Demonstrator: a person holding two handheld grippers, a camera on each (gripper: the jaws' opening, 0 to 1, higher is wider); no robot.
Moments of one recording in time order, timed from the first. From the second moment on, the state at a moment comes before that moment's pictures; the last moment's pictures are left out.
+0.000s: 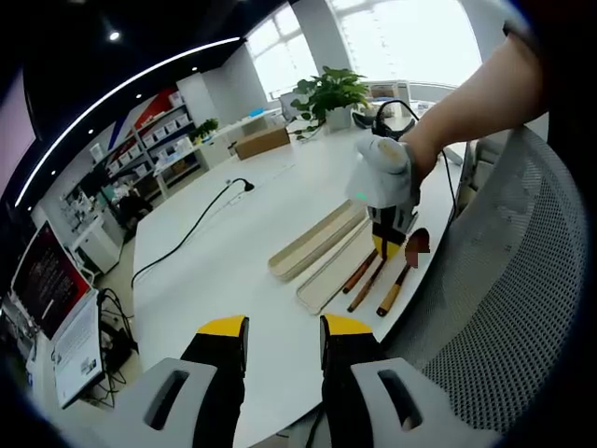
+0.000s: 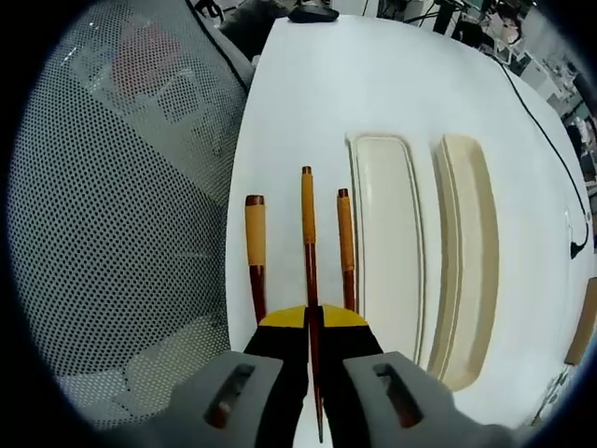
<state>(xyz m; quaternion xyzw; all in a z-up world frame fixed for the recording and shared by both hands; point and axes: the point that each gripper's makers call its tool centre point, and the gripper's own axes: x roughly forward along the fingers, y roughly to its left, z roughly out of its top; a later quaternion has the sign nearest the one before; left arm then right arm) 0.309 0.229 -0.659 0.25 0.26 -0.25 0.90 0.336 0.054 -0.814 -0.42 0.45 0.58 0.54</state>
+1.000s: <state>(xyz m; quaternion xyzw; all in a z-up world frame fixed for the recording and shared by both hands) 0.309 0.229 -0.658 0.25 0.26 -0.25 0.90 0.349 0.057 -0.792 -0.40 0.42 0.59 0.56</state>
